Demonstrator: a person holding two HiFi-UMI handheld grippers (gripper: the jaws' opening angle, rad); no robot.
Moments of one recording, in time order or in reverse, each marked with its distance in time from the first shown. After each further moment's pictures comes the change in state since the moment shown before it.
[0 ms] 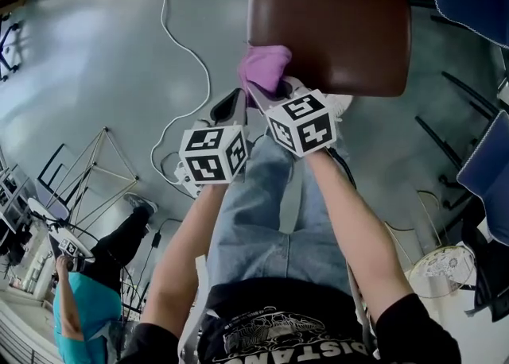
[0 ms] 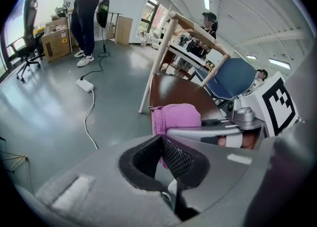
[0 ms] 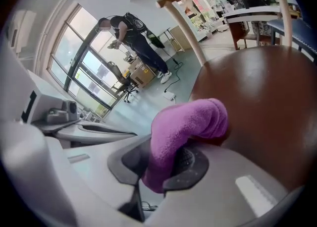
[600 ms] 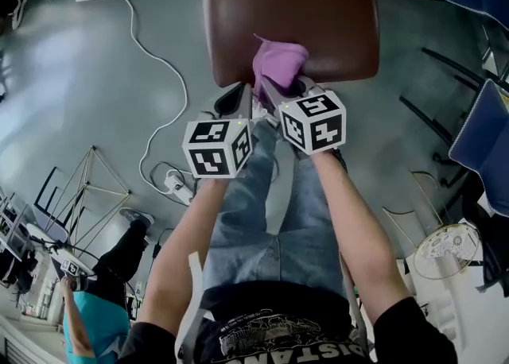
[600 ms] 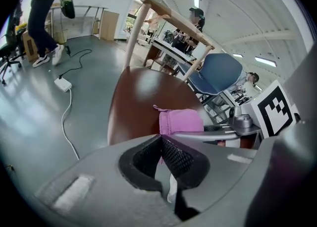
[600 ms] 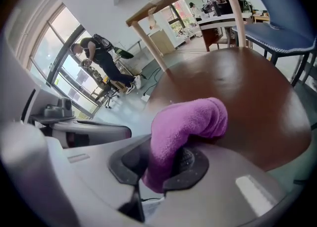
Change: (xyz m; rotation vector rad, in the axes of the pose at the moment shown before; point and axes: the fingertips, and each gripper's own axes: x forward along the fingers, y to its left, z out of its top) left arm 0.042 -0.080 -0.003 0.069 0.031 -0.138; right arm -0.070 -0.080 -0.026 0.120 -0.044 -0.192
